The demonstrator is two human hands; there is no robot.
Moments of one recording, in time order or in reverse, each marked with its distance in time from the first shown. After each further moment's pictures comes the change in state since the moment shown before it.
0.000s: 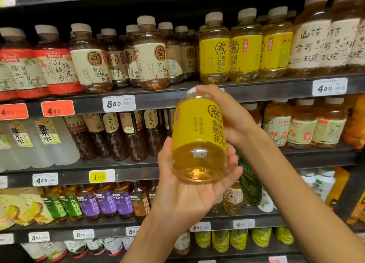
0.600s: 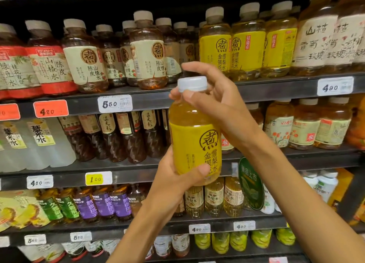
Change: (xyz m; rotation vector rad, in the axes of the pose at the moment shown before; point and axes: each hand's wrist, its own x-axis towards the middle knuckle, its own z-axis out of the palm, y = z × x) left_hand 0.026 0.023 -0.044 1.006 0.148 0.408; right_hand -0.012 -0.003 0.006 -0.422 -0.087 -0.526
